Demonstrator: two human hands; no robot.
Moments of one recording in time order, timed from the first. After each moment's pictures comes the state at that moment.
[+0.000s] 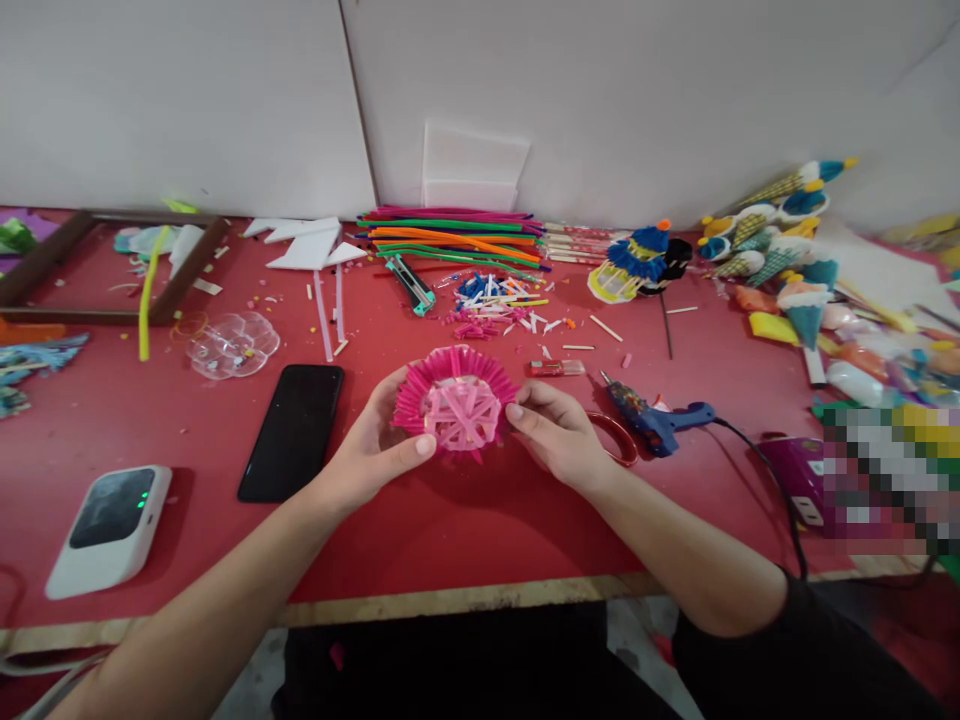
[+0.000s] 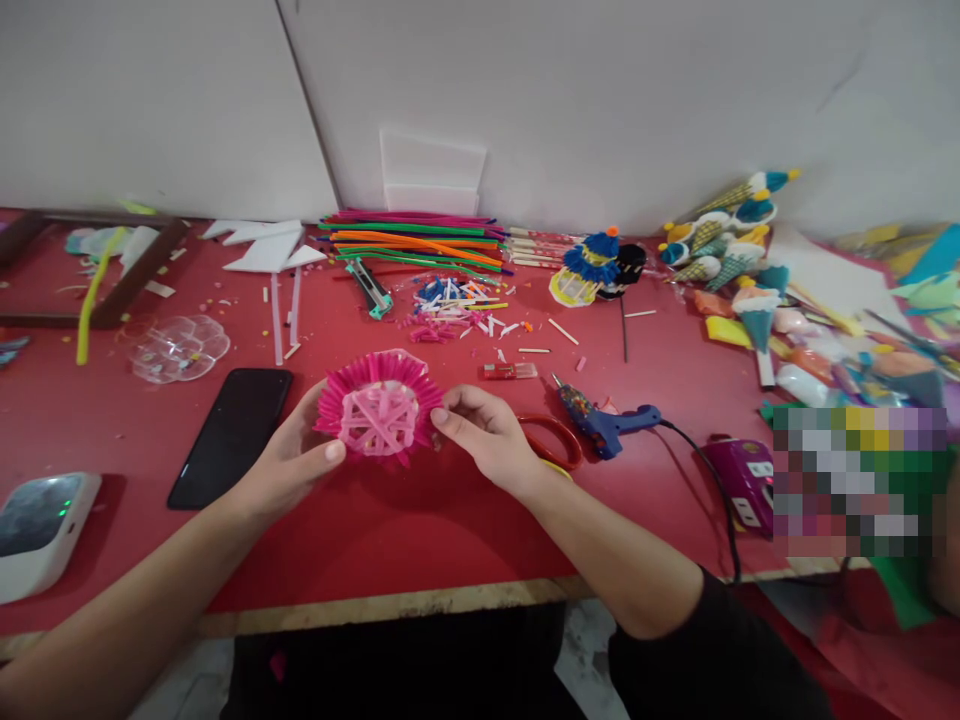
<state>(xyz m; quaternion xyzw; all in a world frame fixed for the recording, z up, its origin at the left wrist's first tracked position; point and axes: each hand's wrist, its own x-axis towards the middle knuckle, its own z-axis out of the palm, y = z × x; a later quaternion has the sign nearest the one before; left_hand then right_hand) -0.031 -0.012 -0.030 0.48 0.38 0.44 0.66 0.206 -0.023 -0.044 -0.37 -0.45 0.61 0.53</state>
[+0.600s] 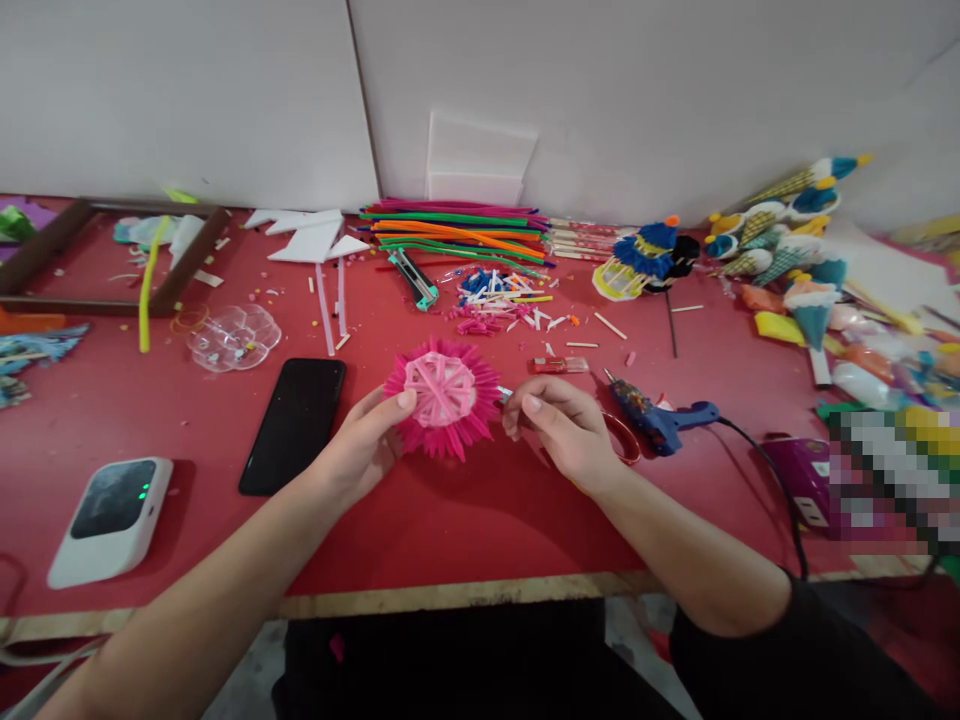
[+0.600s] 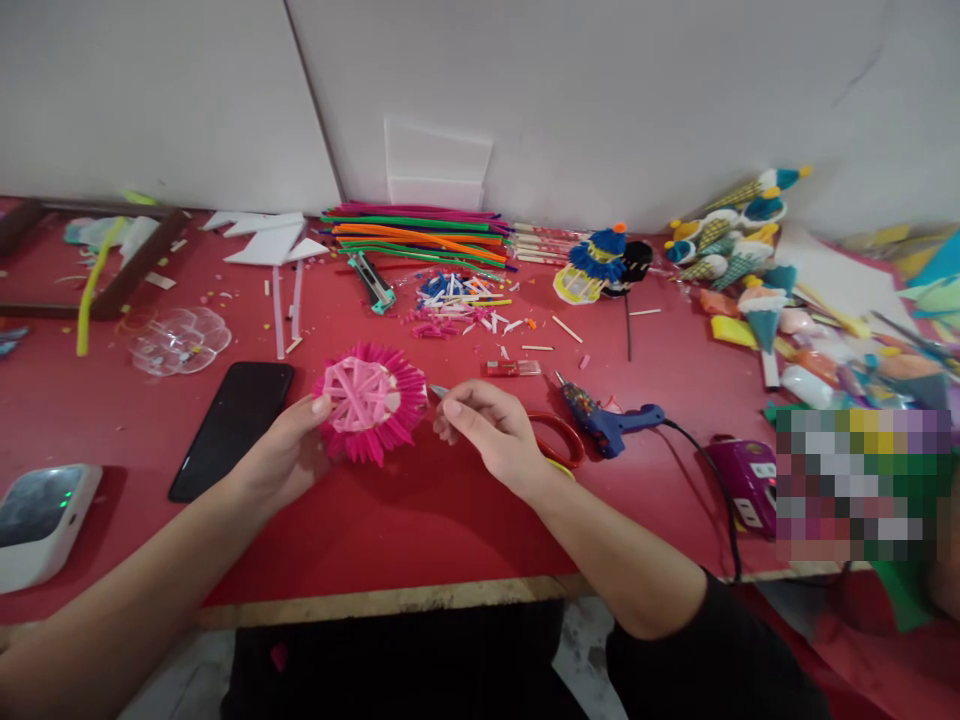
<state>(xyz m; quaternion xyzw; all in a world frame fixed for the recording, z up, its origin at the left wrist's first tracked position) -0.023 -0.004 -0.016 0.30 0.42 0.43 0.74 0.211 -0.029 -0.032 -0.40 -0.48 0.56 0.55</state>
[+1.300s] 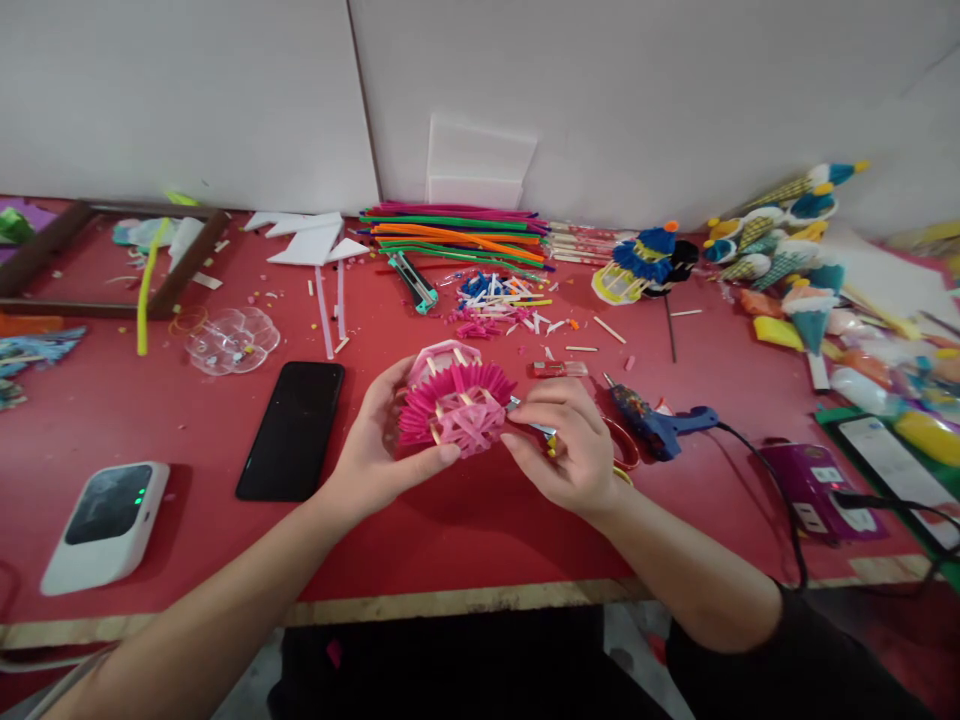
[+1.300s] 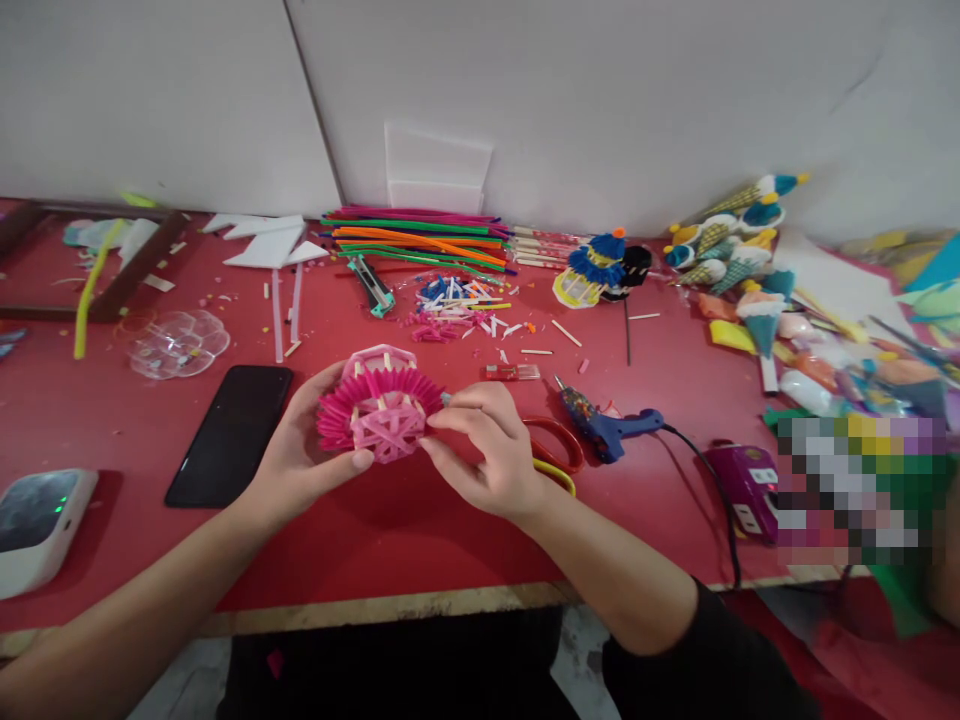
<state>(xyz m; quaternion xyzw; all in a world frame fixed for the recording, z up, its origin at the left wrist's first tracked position) -0.018 -0.016 -0.019 0.56 0.40 0.47 0.55 0.212 -0.038 -0.022 -0.39 -0.75 0.06 0.53</state>
